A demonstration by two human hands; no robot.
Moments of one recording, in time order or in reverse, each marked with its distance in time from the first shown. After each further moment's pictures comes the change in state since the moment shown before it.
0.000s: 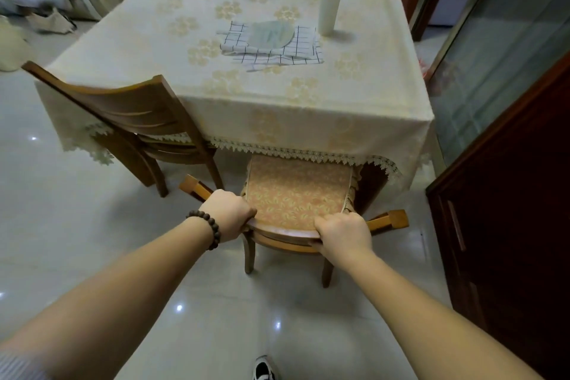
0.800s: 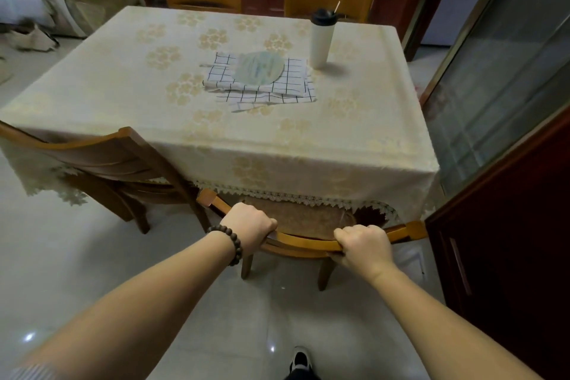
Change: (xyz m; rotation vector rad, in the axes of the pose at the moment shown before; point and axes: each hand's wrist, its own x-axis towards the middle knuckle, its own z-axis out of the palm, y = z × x) left_hand 0.149 -0.043 -0.060 0.035 0.027 0.065; right_hand 0.117 0.115 0.017 -0.024 -0.022 0.006
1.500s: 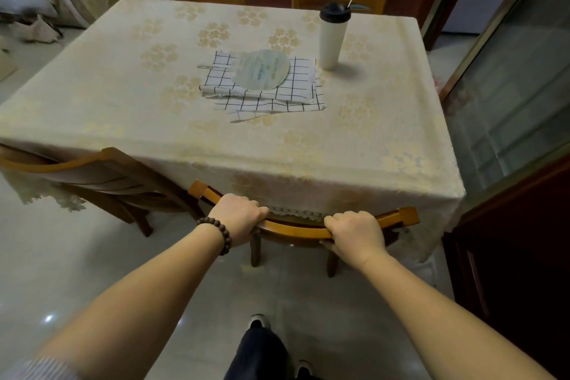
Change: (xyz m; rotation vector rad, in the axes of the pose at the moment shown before) left_hand 0.076 -0.075 0.006 -0.102 0.057 -0.019; right_hand 0.106 0.030 -0.002 0.071 -0.152 -0.074
